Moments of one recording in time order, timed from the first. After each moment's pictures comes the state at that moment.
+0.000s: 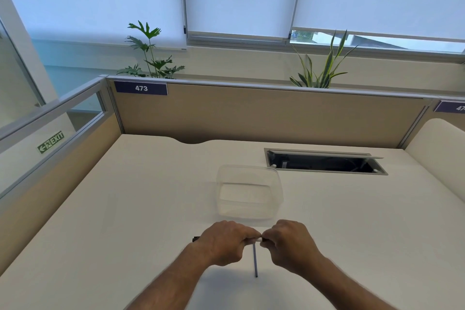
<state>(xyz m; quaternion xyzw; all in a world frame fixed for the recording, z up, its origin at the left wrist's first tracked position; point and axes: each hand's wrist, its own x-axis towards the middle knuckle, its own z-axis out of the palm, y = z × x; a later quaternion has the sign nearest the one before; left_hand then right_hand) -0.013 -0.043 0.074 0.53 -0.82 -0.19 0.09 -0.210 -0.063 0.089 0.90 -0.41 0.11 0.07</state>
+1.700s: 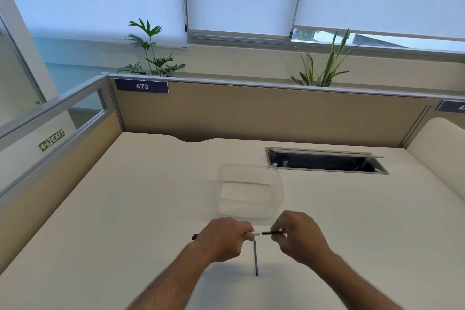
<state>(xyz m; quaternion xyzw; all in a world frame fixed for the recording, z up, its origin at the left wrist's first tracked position) -0.007 -0.047 0.066 0.56 -0.80 -0.15 0.11 -0.222 -0.073 0.091 0.83 -0.52 0.16 -0.12</state>
